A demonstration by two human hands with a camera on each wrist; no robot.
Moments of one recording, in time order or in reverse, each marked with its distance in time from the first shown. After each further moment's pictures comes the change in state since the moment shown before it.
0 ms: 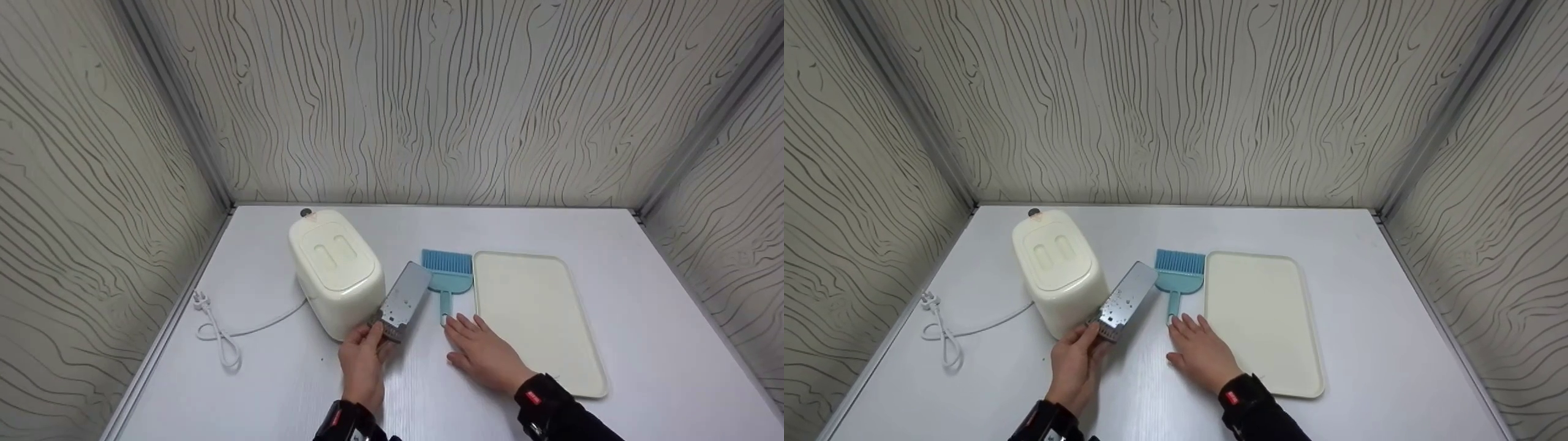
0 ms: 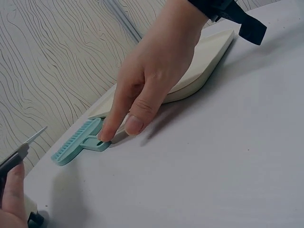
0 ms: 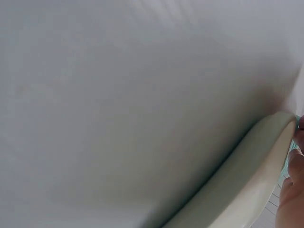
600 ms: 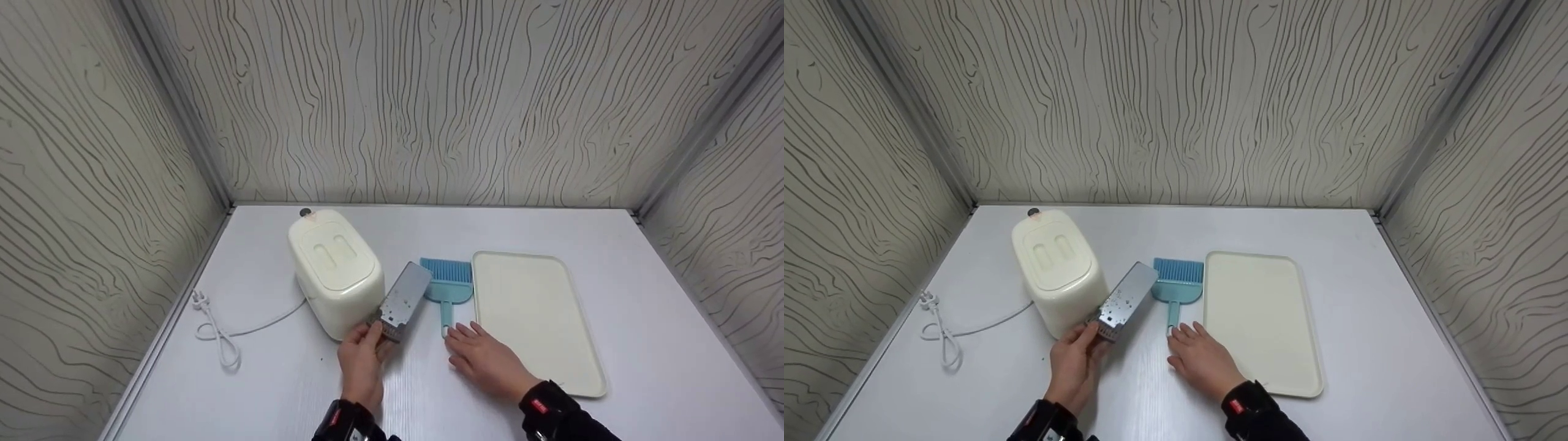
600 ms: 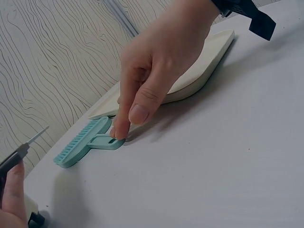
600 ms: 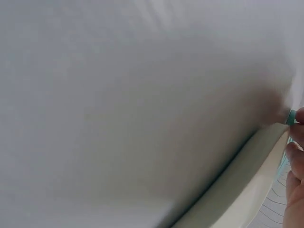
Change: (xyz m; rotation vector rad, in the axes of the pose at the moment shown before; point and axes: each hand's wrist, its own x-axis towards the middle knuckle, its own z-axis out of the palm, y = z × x) left_hand 0.000 0.001 -0.001 0.006 -0.012 0.003; right_hand -0.008 -0.008 -0.006 -0.035 0.051 -0.071
